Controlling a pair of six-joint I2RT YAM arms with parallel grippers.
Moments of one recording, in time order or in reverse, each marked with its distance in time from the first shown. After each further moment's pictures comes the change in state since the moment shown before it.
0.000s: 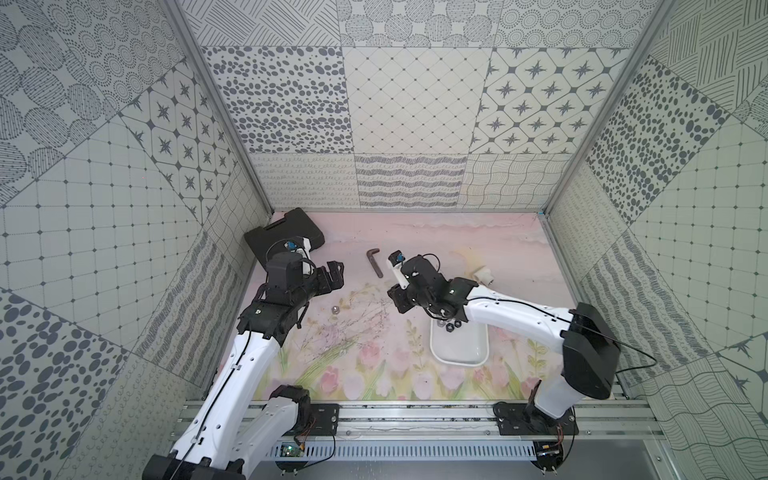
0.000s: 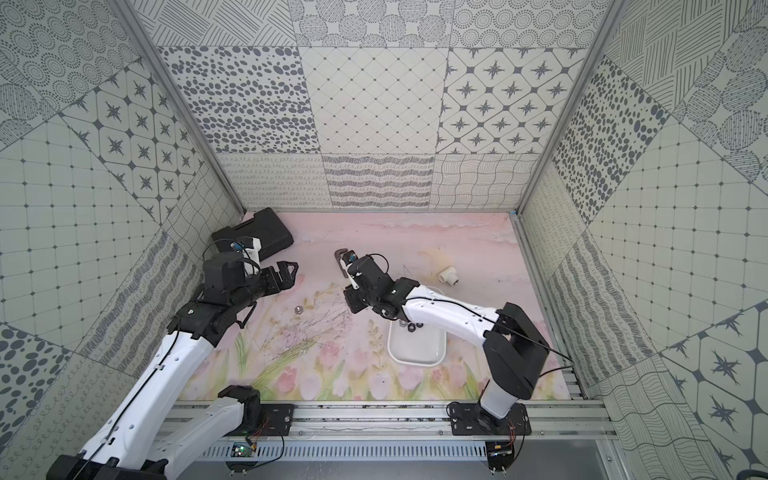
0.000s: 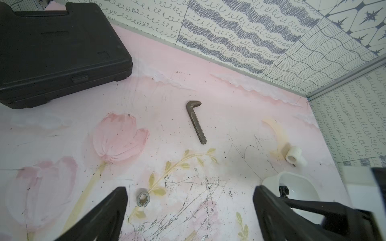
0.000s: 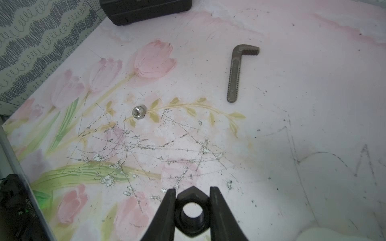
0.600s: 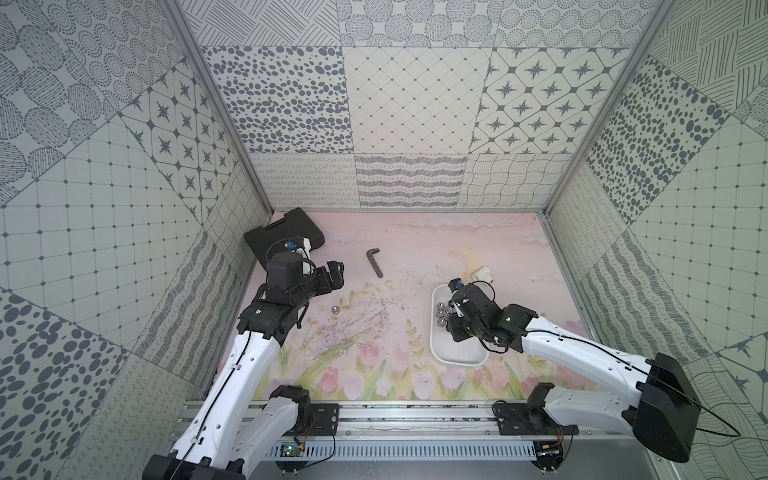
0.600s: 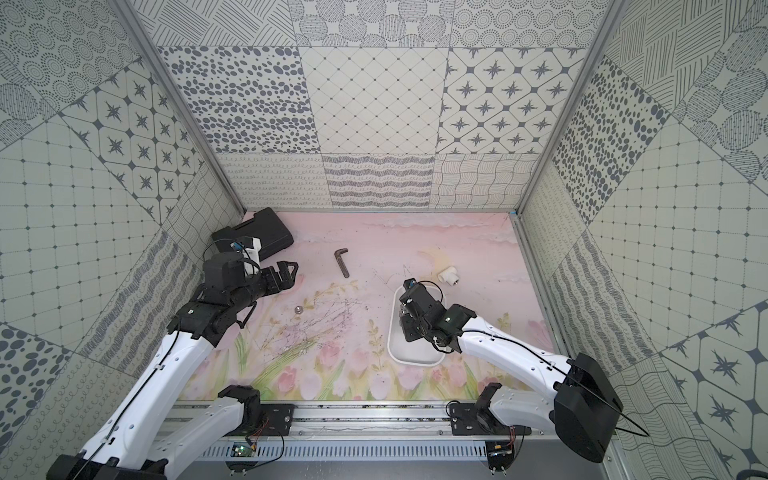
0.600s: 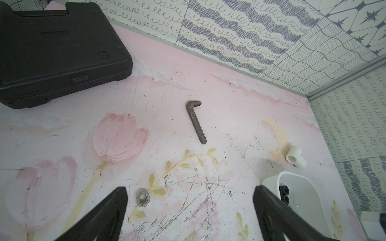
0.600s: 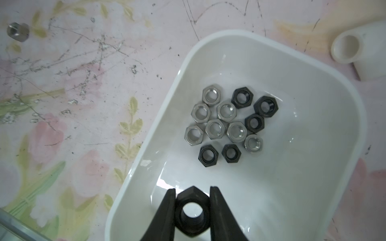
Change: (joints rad) left arm 0.000 0.001 0.000 0.000 0.000 0.000; right arm -0.098 -0.348 -0.391 -0.291 0.072 0.144
